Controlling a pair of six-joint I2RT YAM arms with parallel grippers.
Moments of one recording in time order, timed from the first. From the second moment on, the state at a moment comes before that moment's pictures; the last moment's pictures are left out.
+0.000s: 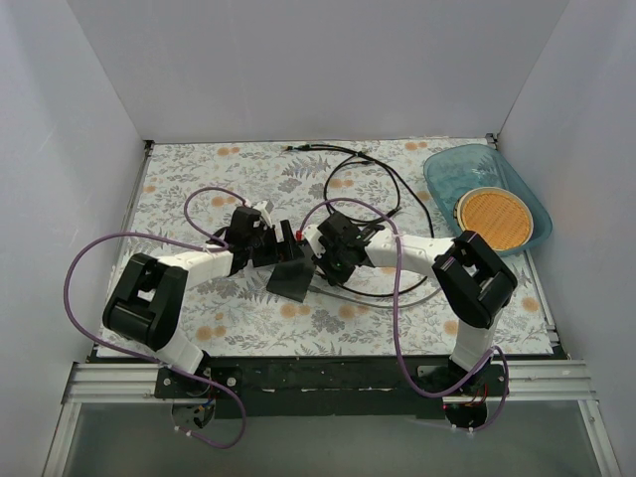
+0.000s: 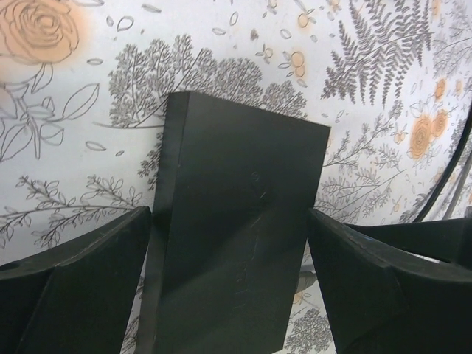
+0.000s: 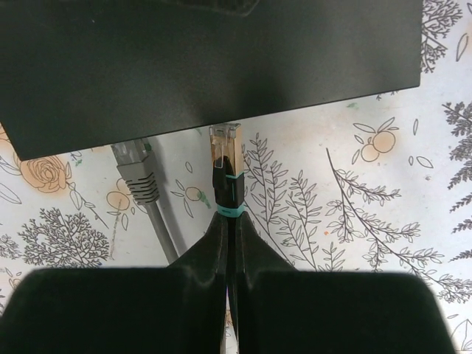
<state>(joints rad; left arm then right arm) -0.40 1.57 0.74 0.08 0.30 -0.55 0.84 1.82 1.14 -0.43 -0.18 -0.15</state>
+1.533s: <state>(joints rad) -0.40 1.45 0.66 0.00 0.20 -0.58 0.89 1.89 1.26 -0.56 -0.18 -0.13</state>
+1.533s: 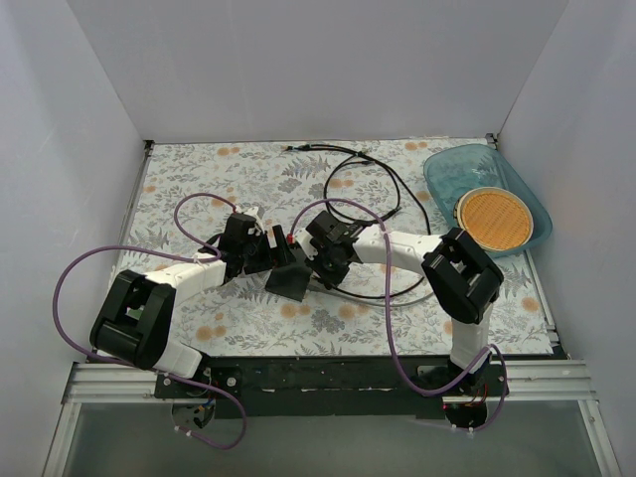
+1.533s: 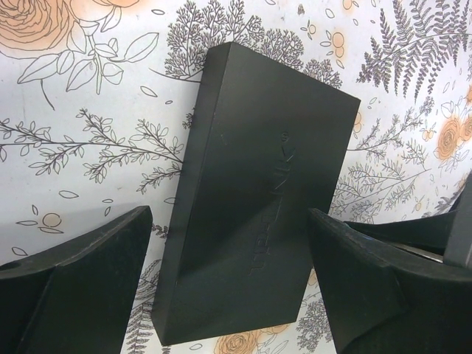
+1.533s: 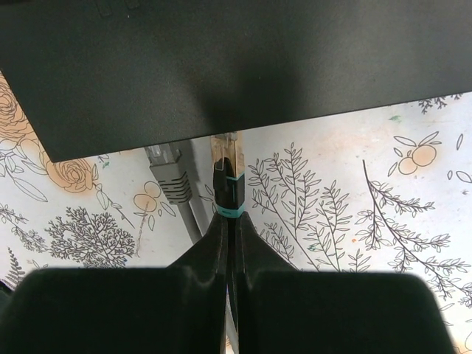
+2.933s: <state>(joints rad) -0.39 1.46 0.64 0.06 0.22 -0.58 0.92 1.91 1.30 -0.60 -0.16 -0.11</state>
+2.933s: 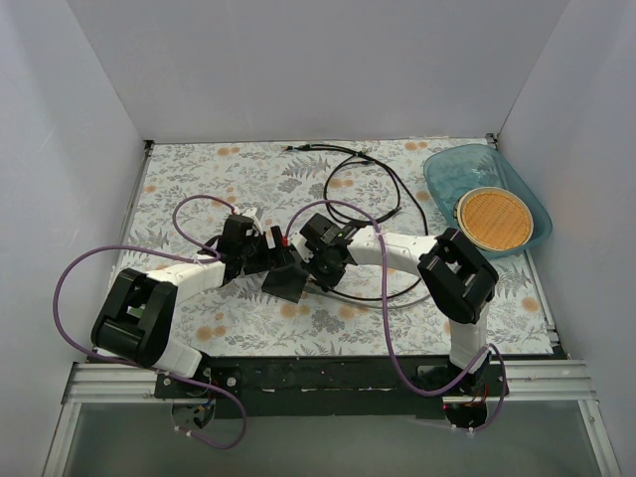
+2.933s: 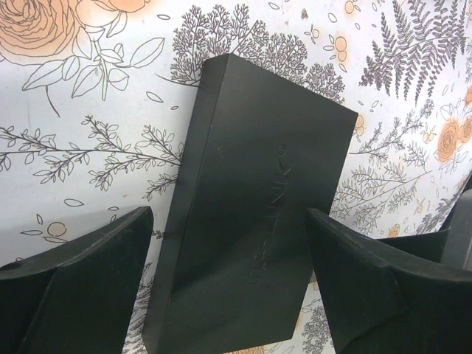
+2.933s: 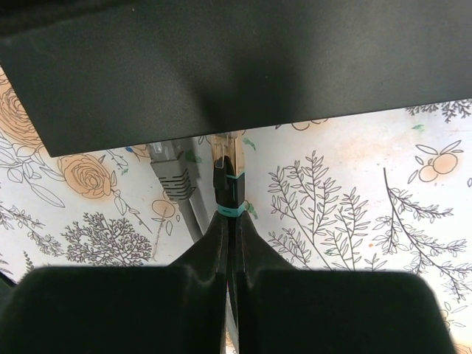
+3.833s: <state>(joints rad) -0.38 1.46 0.62 0.09 0.26 -0.60 0.92 1.90 1.29 -0.59 -0.18 -0.07</state>
